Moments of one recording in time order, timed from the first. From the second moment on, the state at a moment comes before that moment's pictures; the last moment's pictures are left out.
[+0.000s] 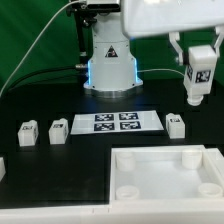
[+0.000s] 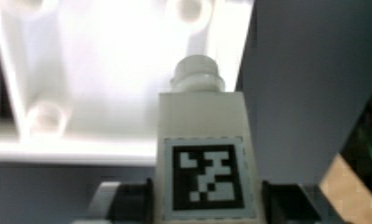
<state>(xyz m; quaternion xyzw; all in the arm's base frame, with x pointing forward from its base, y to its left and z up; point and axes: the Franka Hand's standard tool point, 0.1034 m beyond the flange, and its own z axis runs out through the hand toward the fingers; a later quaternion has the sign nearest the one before) 0.556 0.106 0.196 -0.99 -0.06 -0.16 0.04</state>
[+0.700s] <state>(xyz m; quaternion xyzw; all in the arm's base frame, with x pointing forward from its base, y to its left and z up) 0.601 0.091 0.215 -0.96 -0.05 -0.28 0.04</state>
